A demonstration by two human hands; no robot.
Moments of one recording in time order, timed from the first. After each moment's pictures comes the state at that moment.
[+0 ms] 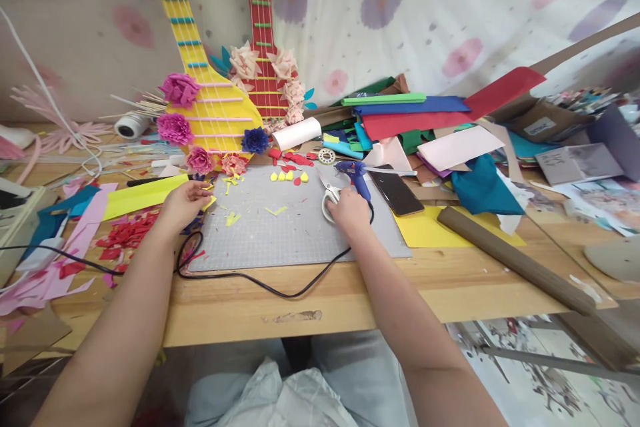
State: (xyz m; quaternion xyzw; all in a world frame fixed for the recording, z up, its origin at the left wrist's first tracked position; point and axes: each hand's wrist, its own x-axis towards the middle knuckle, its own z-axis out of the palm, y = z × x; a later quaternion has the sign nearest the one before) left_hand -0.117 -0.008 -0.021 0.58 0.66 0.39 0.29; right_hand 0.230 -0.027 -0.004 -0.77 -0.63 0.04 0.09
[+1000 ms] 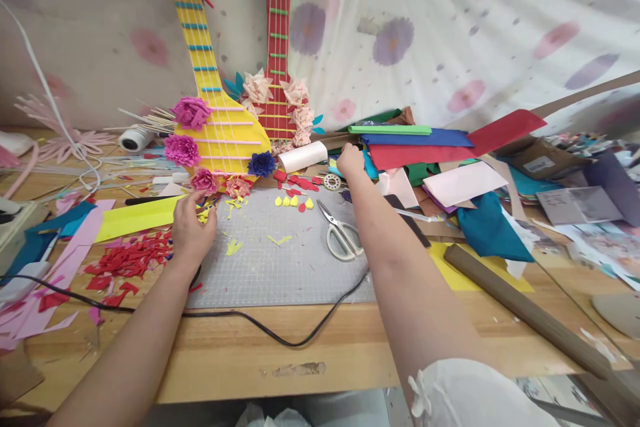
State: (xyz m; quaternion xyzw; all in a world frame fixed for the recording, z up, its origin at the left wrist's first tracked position) left_hand -0.084 -0.013 -0.016 0.61 0.65 0.45 -0.05; right_hand 0.239 0.164 0.041 -0.77 -0.62 0.01 0.15
